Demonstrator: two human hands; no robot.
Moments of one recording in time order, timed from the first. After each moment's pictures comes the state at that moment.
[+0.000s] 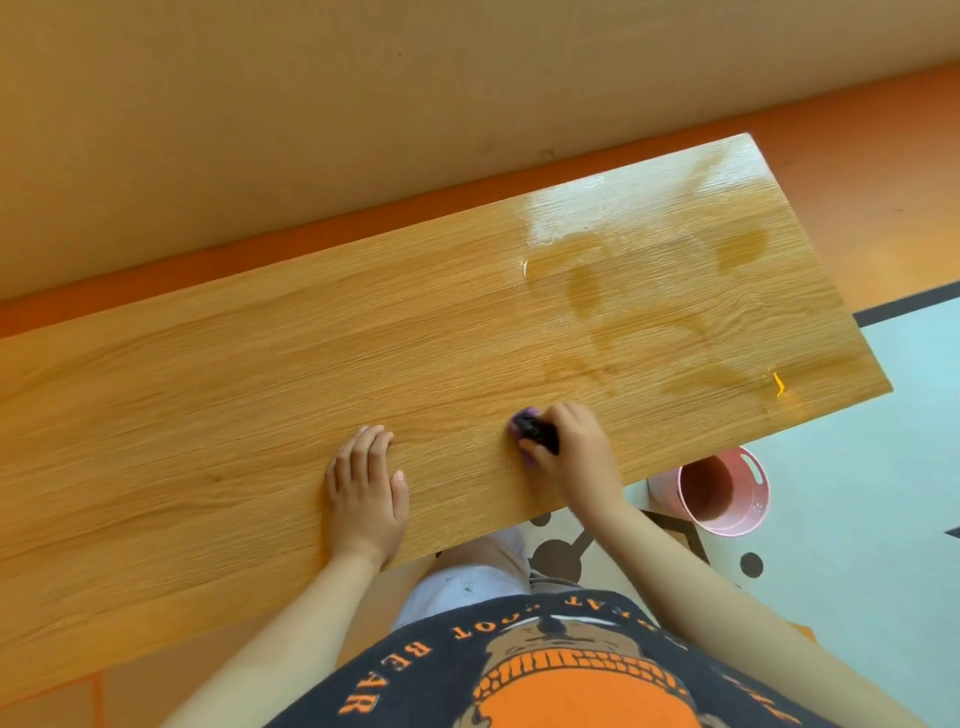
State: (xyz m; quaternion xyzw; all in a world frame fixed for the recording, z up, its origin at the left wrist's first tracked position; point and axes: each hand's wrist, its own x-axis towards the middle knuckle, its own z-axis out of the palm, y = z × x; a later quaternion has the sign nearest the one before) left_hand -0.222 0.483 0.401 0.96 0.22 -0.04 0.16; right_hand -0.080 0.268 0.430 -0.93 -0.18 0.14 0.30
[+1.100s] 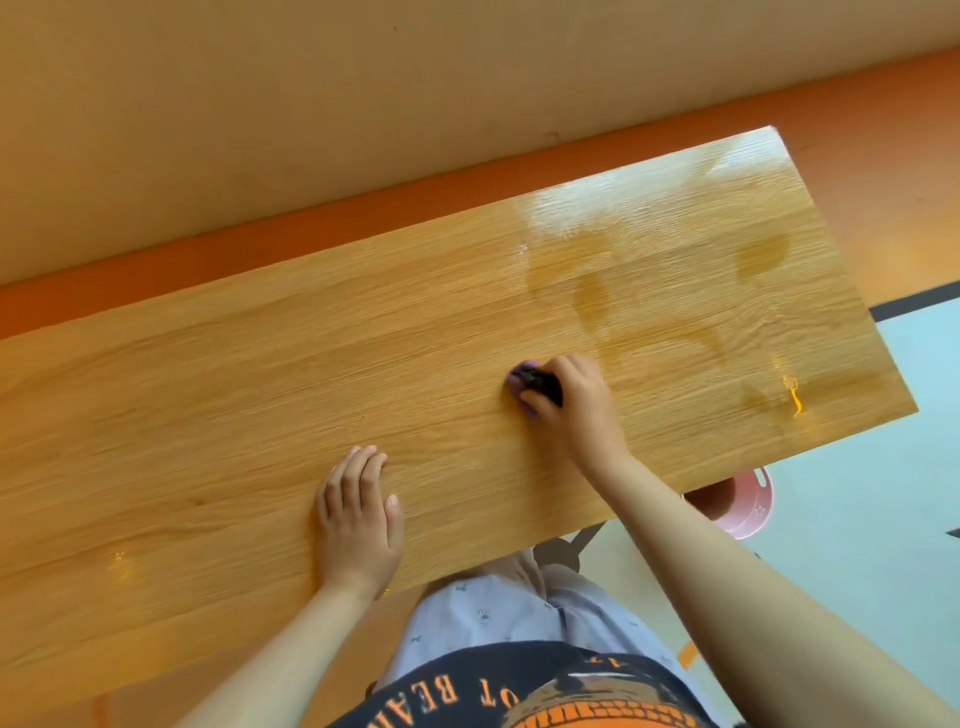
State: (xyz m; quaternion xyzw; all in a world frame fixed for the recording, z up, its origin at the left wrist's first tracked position) left_hand -0.219 0.481 0.400 0.96 0.22 -0.02 0.17; right_hand -0.007 0.291 0.428 -0.92 -0.20 0.11 0.33
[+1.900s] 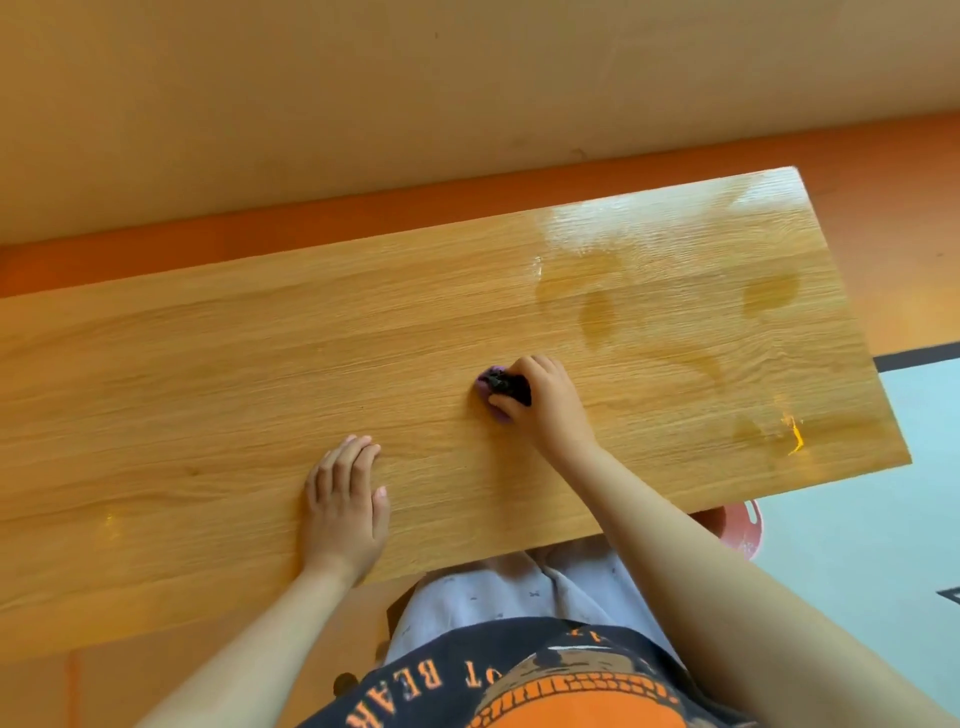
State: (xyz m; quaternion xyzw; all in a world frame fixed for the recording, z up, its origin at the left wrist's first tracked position) left_hand -0.217 0.481 0.402 0.96 0.22 -0.02 0.16; right_hand 0.001 0.319 0.429 -0.89 -0.26 0.18 0.32
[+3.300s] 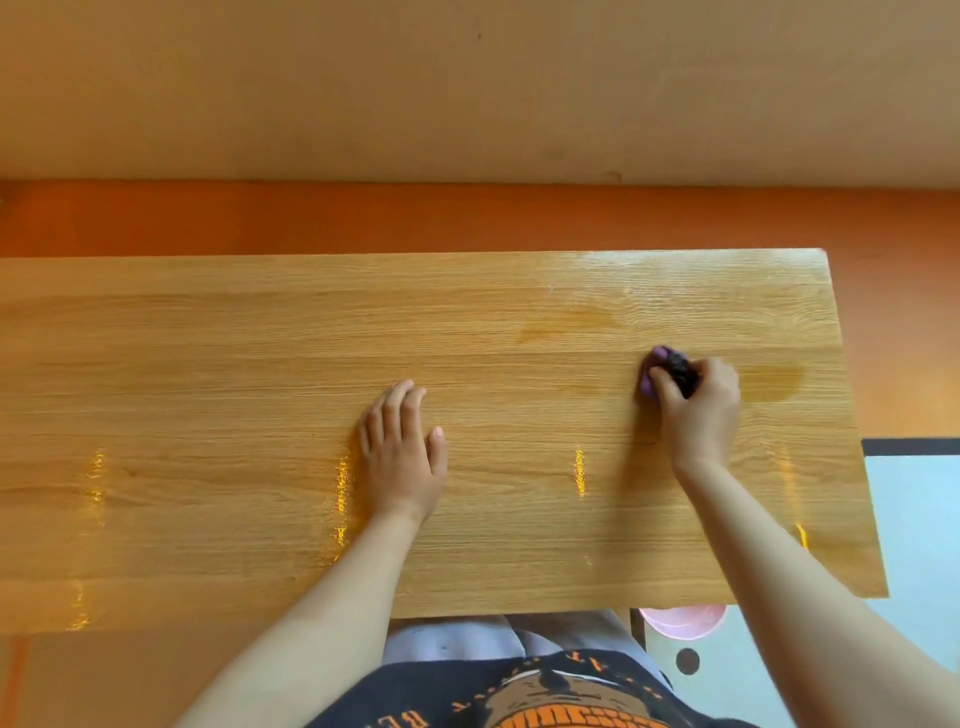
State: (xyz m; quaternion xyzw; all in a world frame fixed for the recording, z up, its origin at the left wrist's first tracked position) left_hand -0.067 0.419 0.398 0.91 0.36 0.01 0.18; right_hand 0.156 0.216 0.432 -0.95 -0.03 0.06 0.29
